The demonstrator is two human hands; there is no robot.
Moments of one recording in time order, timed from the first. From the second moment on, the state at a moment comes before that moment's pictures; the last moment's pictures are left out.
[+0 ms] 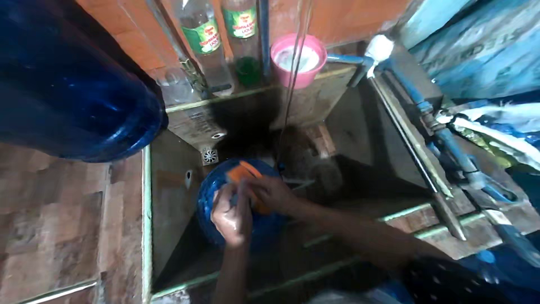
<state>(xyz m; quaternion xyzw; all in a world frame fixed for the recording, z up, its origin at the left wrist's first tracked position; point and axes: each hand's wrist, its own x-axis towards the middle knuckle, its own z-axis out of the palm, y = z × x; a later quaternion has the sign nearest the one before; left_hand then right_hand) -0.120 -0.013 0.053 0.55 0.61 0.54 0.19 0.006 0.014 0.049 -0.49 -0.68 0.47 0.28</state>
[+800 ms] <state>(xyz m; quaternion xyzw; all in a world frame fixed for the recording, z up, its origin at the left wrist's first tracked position) -0.152 -0.008 0.052 0.48 0.59 0.61 0.22 0.039 -0.053 0.008 -0.58 -0.71 0.33 0.22</state>
